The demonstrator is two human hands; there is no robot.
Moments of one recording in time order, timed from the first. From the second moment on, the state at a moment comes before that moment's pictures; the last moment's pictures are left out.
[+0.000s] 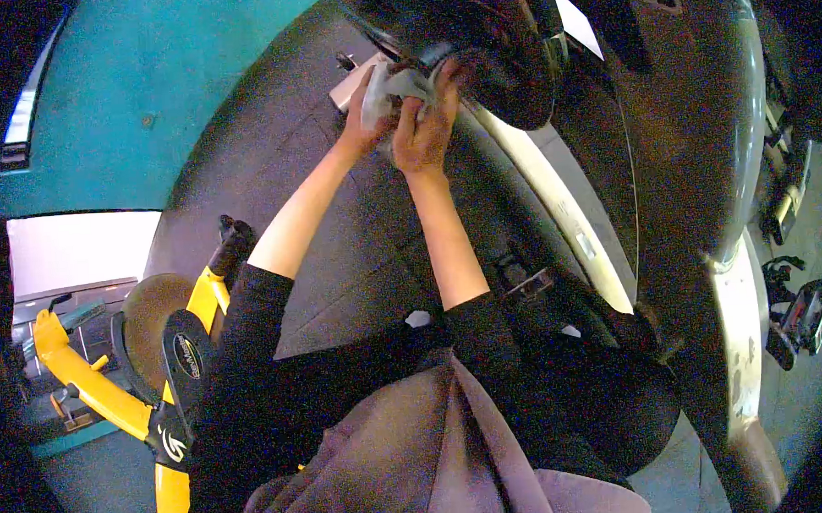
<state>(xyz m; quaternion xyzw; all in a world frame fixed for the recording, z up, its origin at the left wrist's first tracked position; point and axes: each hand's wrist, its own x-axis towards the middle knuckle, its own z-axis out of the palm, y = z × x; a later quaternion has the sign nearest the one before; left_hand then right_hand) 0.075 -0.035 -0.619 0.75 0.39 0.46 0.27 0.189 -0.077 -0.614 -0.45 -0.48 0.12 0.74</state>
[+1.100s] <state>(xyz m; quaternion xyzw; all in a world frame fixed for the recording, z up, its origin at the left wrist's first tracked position) 0.072 -0.035 -0.617 0.77 0.38 0.43 0.27 0.266 -0.038 -0.657 -0.19 -0.31 0.73 0.58</state>
